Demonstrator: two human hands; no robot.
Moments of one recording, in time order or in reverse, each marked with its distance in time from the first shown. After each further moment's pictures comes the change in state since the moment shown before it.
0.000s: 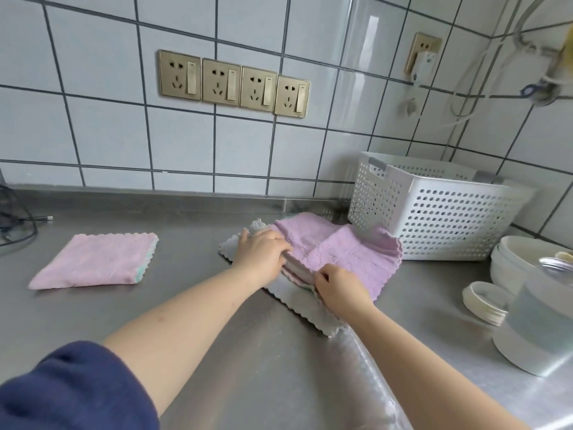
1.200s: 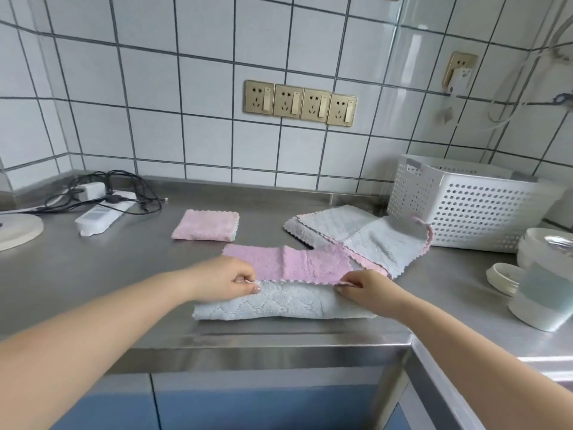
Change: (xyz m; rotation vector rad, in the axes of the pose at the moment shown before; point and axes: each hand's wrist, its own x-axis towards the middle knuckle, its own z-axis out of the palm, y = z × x) left_hand -0.227 -0.062 -0.116 -0.116 -0.365 -0.038; right_hand -0.126 -0.030 -0.018 -0.034 -0.237 -0.293
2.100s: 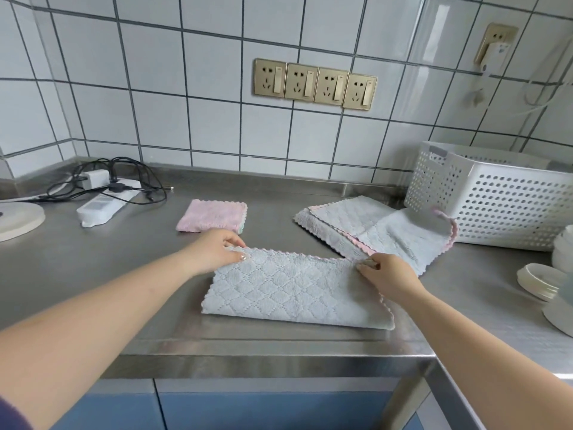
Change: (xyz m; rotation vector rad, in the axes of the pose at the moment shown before) left_hand 0.035 -0.042 -0.001 -0.446 0.335 -0.338; right_hand 0.047 0.019 0.010 0.092 0.229 0.212
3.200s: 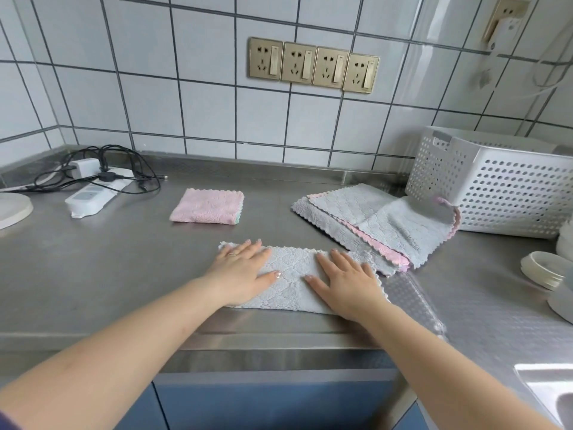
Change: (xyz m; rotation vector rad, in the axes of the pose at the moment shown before) left_hand -0.017 0.004 0.057 0.709 -0.236 0.161; right_hand -0.027 -0.034 0.055 -0.434 -0.181 -0.244
